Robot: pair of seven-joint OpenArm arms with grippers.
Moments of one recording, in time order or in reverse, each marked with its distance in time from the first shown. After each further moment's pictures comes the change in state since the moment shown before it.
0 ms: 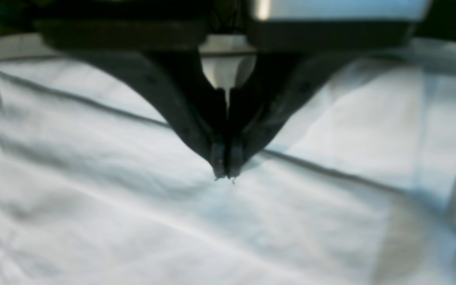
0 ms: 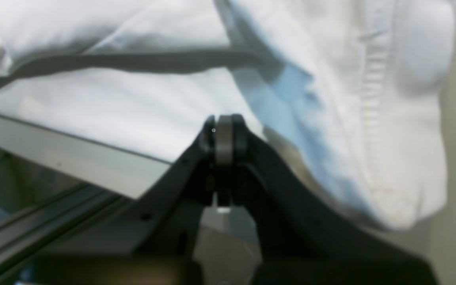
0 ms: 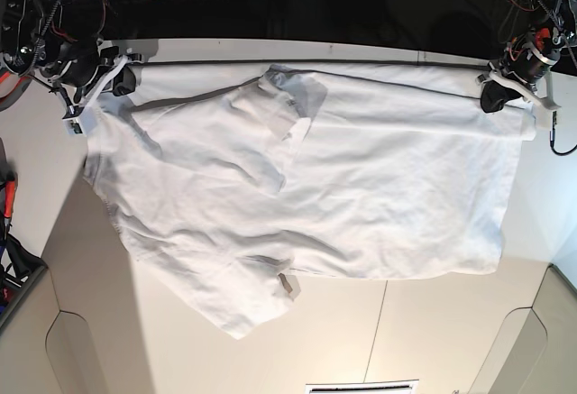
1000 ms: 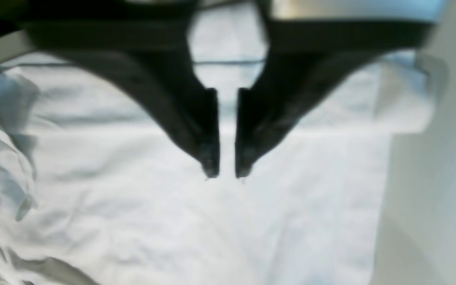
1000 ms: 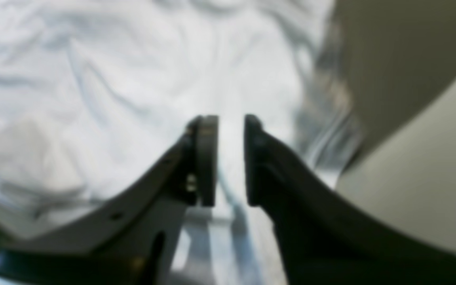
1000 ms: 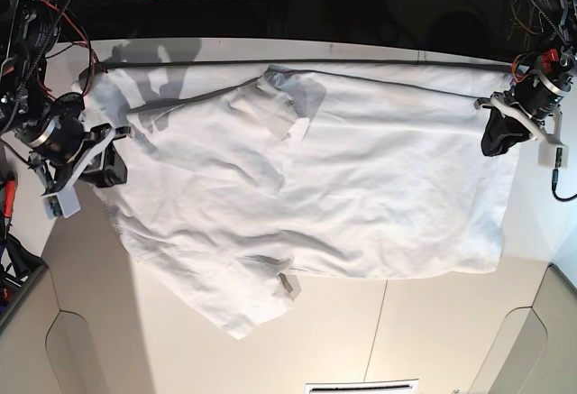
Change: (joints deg) left arm -2.5 0.1 0.2 12.4 4.9 -0.9 -1.0; right arm 10.7 0.0 0.0 9.7 -0.5 -0.2 3.6
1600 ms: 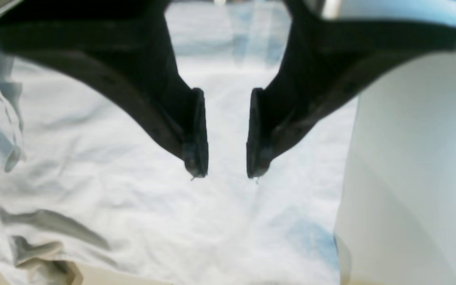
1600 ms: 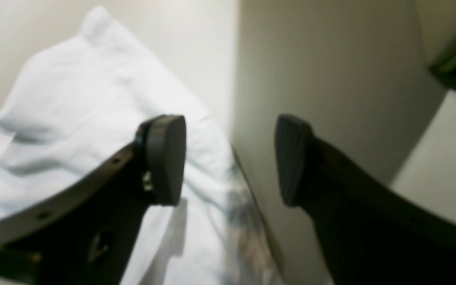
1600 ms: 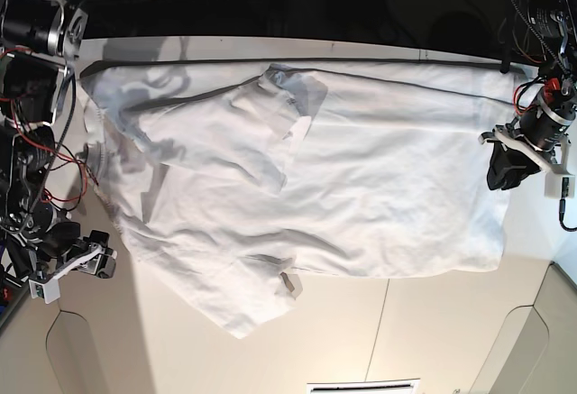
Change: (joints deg) left arm -5.4 0.1 0.1 -0.1 2.9 2.6 -1.7; right arm 30.0 -0.1 0.0 -42.7 -8.5 -3.5 16.1
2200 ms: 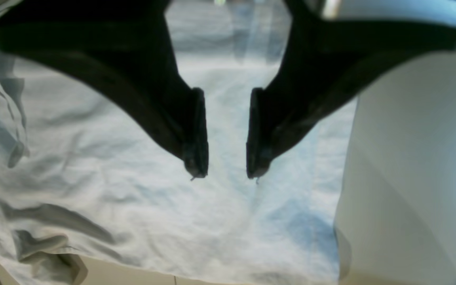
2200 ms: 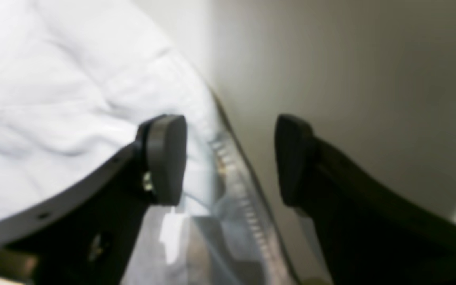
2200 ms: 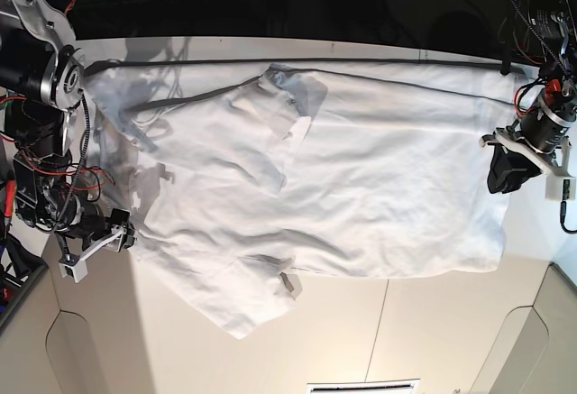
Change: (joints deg) left arm 0.0 0.0 0.0 0.0 -0.1 0.0 -0.5; right arm 8.5 -1.1 0.0 -25.8 -11.0 0.7 6.7
